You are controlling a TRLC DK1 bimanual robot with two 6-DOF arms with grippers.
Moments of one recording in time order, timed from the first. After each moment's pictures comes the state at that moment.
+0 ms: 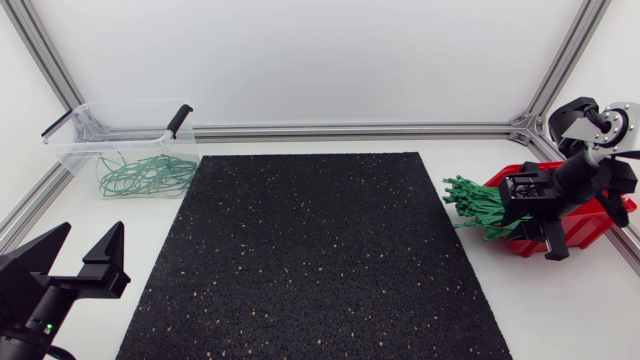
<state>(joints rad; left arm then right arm) 0.00 0.06 0.02 -0.01 0.00 -0.02 -0.22 1.61 1.04 -0.82 -0.07 -1.60</state>
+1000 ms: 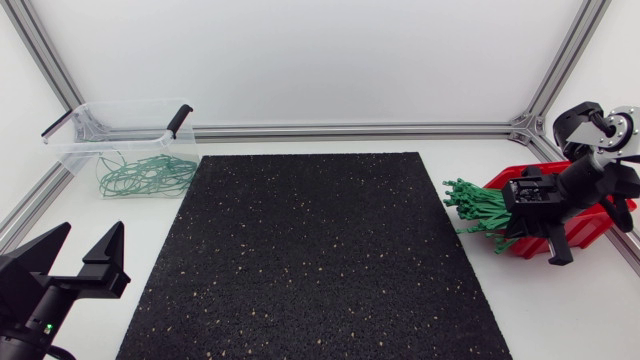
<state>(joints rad) 0.00 0.06 0.02 -0.01 0.00 -0.02 -0.24 1.59 1.02 -0.83 -0.09 -1.62</state>
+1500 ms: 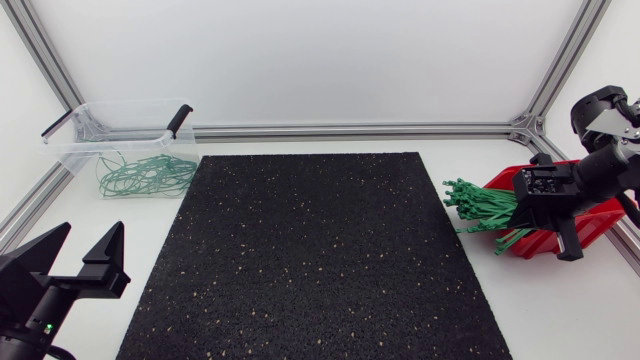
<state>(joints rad) 0.00 0.06 0.02 -0.01 0.00 -0.02 -0.24 1.49 1.03 -0.87 -0.15 -1.62</state>
